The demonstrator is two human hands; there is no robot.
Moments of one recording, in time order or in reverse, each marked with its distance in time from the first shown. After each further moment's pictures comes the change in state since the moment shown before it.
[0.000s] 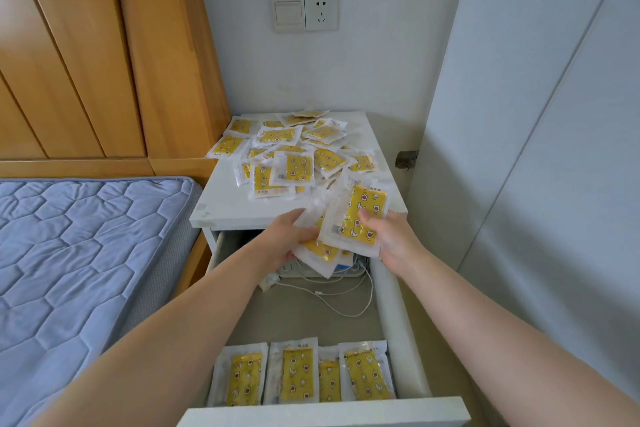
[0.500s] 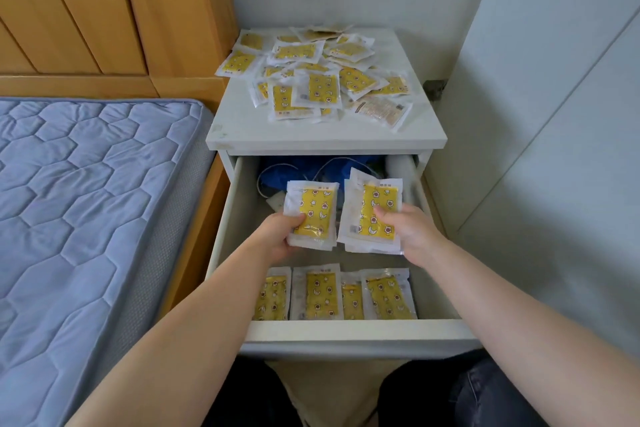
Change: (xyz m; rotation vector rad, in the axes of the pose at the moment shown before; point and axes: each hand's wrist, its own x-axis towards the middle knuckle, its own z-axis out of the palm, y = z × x) left_hand -0.017 -0.116 -0.038 -0.382 0.209 -0.348; right_hand -0.039 0.080 0.000 -0.178 0.026 0.244
